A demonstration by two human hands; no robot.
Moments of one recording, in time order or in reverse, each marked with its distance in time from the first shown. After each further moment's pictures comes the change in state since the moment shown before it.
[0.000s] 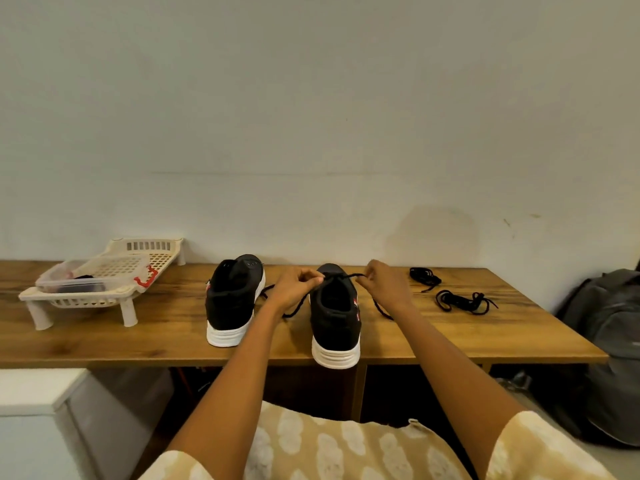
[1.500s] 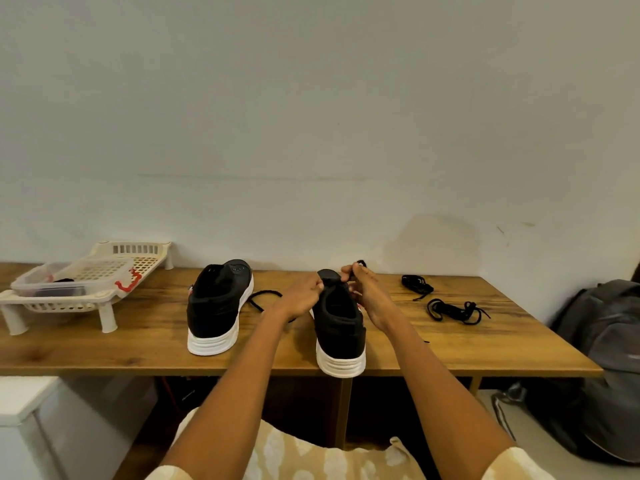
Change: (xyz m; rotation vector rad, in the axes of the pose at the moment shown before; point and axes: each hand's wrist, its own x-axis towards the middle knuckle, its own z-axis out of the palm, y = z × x) left_hand 0.014 0.015 0.034 0.433 -0.149 0.047; right_hand 0.010 0.006 0.017 1.216 -0.162 0.174
